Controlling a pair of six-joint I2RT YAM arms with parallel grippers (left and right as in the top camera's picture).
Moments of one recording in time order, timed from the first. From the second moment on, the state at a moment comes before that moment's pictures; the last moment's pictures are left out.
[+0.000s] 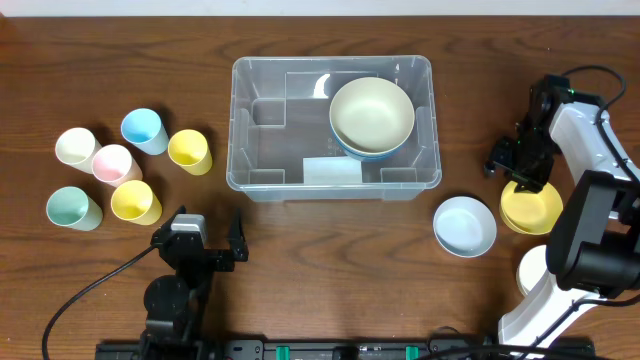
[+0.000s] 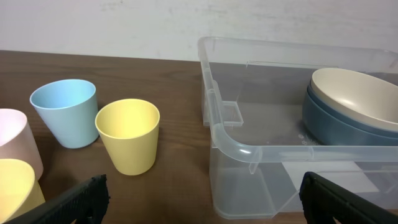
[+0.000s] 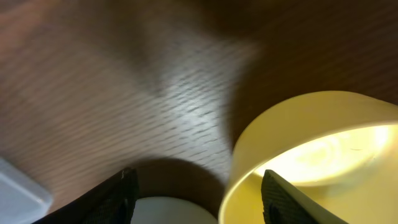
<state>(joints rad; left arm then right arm) -0.11 0.01 0.08 -0.26 0.00 -0.12 -0.21 1.97 1.41 -1.10 -0.06 0.30</state>
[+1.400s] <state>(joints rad) -0.11 0.01 0.08 -0.26 0.00 -0.12 0.36 1.83 2.23 -1.21 0.01 0.12</state>
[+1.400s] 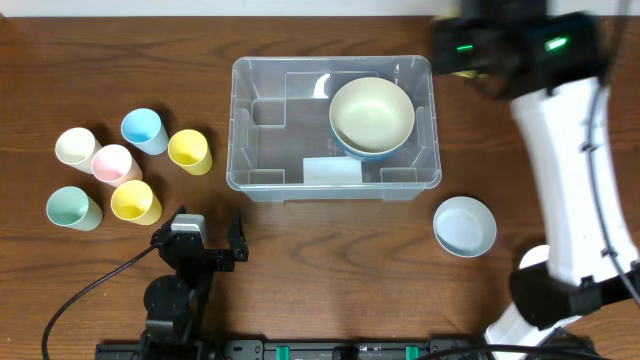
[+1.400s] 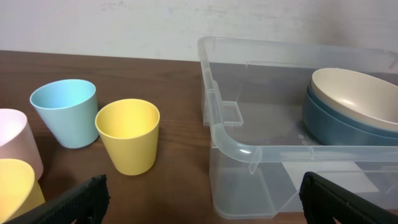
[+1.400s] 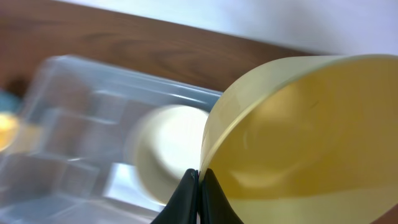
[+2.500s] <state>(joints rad) -0.11 0.01 0.08 -0.26 0.00 -0.12 0.75 2.42 2.23 -0.93 0.12 -0.01</state>
